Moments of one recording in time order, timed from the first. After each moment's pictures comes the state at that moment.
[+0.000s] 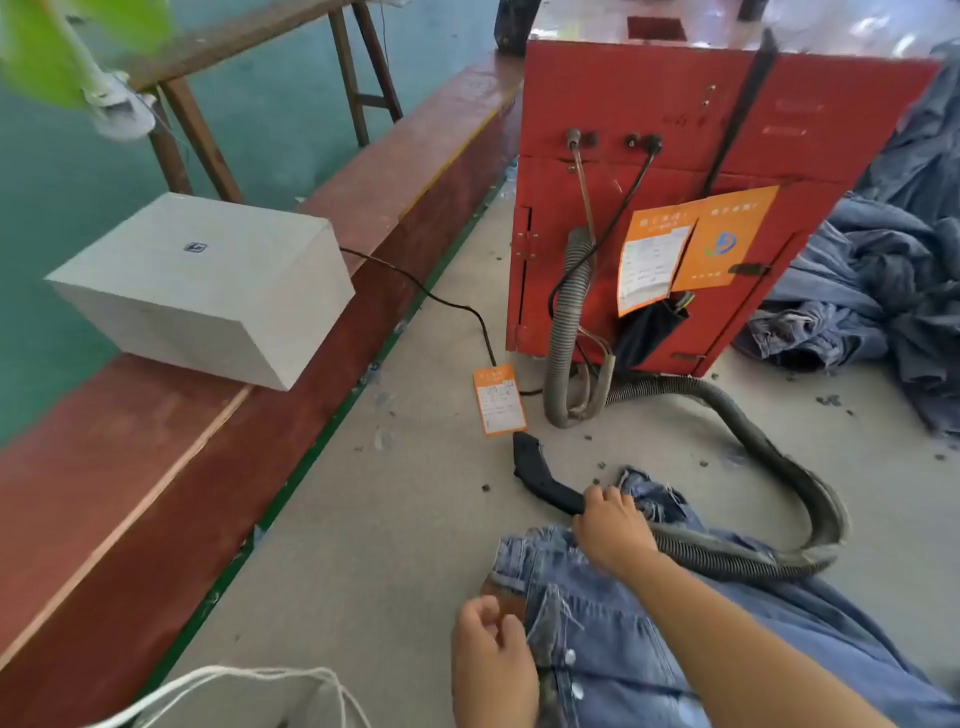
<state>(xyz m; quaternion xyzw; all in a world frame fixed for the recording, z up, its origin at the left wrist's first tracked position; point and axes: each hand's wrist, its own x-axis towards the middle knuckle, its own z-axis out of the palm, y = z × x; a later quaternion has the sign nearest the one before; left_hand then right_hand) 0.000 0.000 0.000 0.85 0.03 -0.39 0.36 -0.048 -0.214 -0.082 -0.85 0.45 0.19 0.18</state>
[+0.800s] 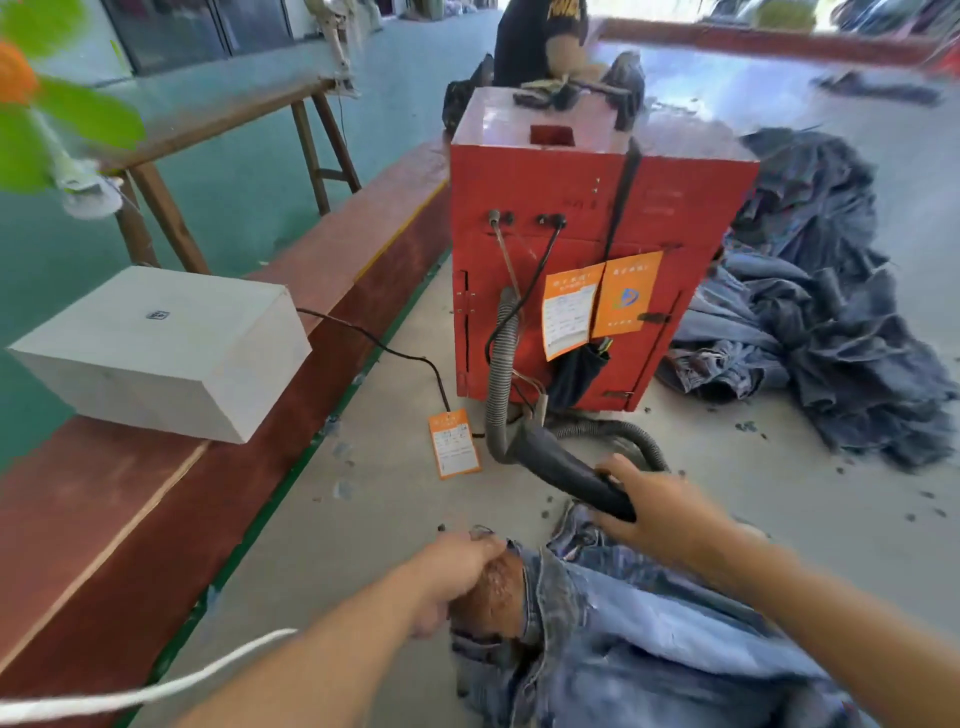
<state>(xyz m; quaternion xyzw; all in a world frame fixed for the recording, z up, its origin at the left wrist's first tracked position) 0.051 -0.060 0.079 0.72 -0.13 -0.59 0.35 -0.138 -0.238 0.112 -0.92 0.35 0.07 0.16</state>
